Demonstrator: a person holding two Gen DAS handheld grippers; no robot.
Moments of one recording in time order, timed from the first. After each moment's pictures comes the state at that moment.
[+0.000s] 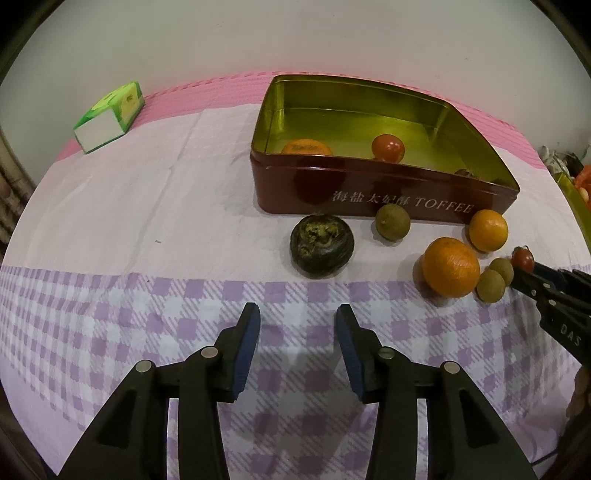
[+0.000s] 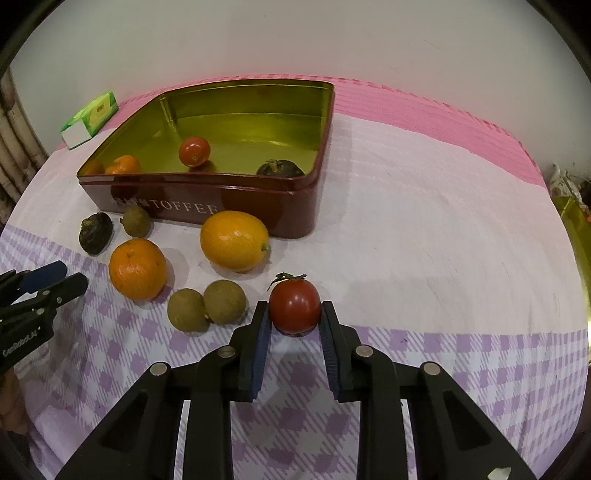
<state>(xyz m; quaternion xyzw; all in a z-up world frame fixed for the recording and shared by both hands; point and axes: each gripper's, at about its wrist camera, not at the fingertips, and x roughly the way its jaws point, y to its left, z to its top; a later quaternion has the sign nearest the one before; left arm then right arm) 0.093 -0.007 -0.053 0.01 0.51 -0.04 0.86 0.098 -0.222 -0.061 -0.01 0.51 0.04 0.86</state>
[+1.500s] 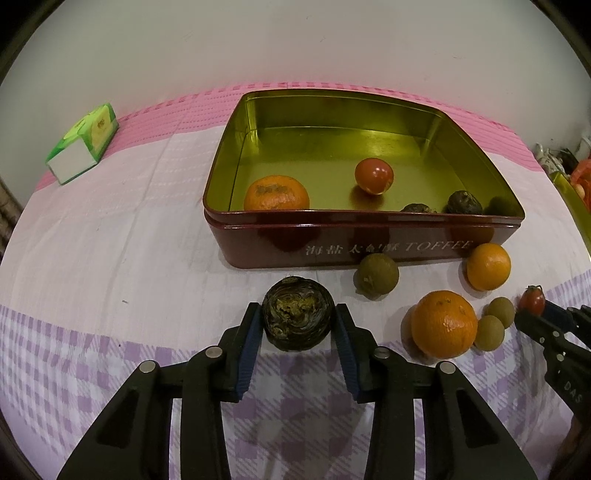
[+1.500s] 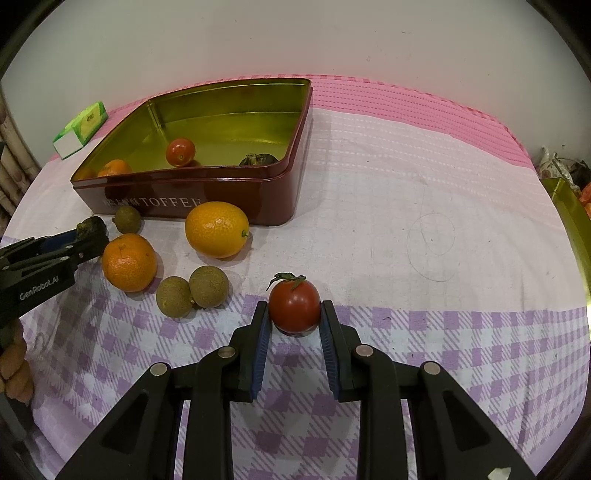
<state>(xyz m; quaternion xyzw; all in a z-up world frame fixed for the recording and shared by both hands) 0.132 -0.029 -0.057 0.03 0.50 -0.06 0.86 0.089 -0.232 -0.062 0.01 0.51 0.03 0.86</state>
